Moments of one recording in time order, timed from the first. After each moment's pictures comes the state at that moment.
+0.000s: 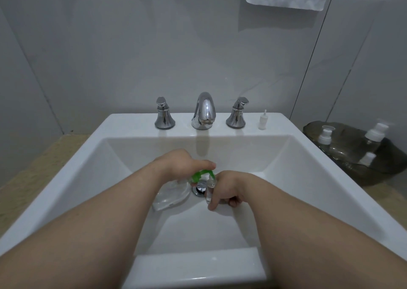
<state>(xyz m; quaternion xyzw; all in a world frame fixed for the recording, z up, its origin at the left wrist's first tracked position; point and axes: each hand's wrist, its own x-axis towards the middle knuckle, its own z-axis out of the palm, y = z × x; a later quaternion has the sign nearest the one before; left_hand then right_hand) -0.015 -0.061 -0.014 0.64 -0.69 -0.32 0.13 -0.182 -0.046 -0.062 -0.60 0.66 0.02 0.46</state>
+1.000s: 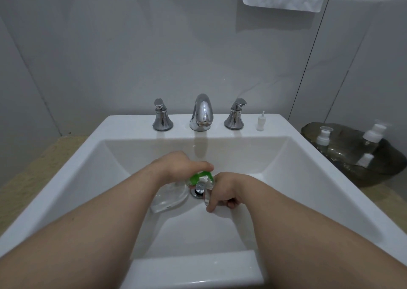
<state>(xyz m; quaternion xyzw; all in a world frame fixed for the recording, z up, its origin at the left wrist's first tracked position) -0.013 -0.061 -0.016 0.63 -0.69 -0.32 0.13 -0.183 -0.045 -0.059 -0.60 0.66 0.02 0.45</state>
